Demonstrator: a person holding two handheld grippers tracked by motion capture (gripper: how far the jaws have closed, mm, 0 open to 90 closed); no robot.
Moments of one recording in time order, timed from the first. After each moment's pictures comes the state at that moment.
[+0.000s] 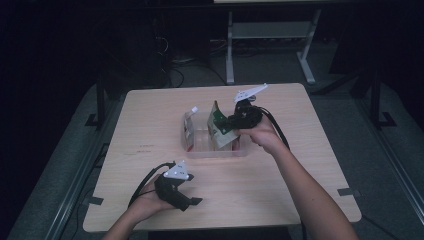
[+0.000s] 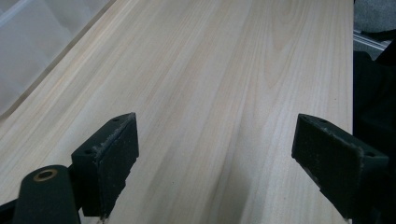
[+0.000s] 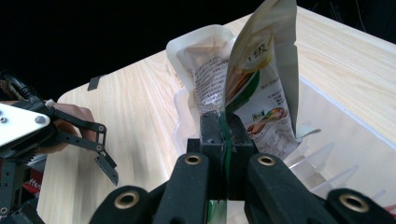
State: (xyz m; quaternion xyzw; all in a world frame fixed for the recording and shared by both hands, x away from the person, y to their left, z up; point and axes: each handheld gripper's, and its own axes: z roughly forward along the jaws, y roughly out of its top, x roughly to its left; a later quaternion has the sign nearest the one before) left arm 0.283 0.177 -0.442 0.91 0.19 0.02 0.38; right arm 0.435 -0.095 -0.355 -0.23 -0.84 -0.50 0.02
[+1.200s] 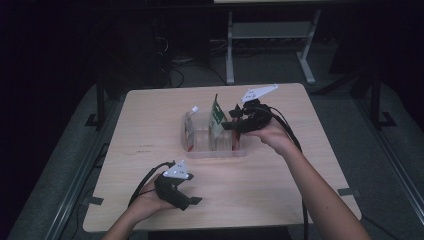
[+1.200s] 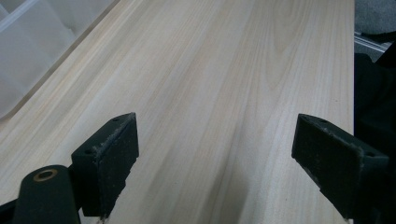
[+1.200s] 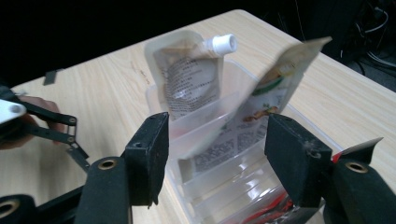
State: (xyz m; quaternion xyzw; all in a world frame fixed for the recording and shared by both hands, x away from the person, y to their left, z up) left arm 0.284 0.177 -0.441 0.91 0.19 0.02 0.38; right arm 0.410 -0.113 -0.333 -0.25 -0.84 -0.48 -0.07
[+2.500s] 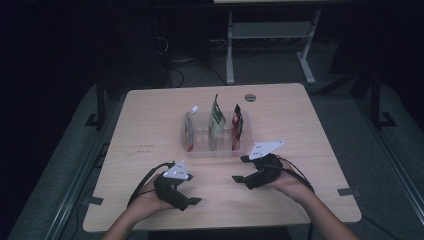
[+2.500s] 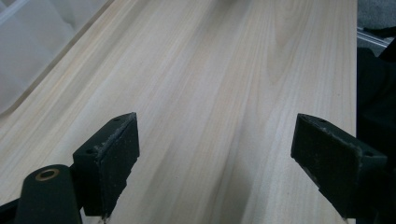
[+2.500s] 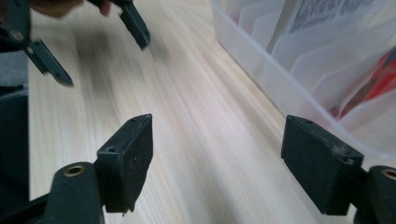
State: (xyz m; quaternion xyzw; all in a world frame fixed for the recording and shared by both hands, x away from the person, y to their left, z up) left arm 0.283 0.177 -0.443 0.91 0.19 0.03 0.37; right arm 0.310 -0.132 -0.421 -0.23 -0.87 -0.43 -0.07
